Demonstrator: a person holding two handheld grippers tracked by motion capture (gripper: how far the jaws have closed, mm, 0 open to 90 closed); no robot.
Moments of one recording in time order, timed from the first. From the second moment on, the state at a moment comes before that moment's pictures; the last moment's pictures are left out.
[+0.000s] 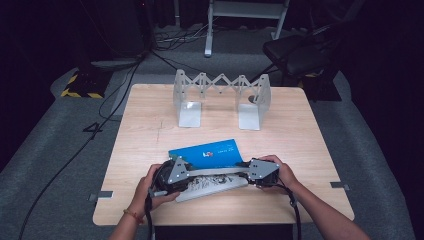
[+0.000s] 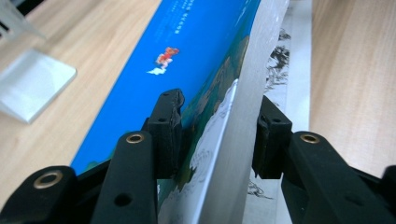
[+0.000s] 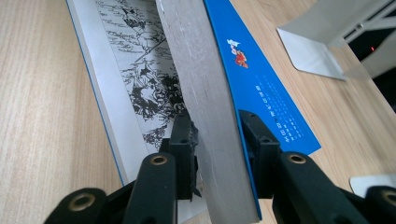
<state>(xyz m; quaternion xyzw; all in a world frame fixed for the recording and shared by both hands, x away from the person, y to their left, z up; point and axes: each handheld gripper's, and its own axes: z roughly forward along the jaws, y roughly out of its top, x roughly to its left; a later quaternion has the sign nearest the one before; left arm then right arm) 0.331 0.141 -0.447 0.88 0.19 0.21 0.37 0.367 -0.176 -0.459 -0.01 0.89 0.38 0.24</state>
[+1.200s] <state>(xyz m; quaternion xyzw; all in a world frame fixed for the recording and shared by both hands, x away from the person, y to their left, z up) 0.329 0.024 -0.441 0.90 0.17 0.22 0.33 0.356 -0.205 -0.448 0.03 0.91 0.33 0.26</state>
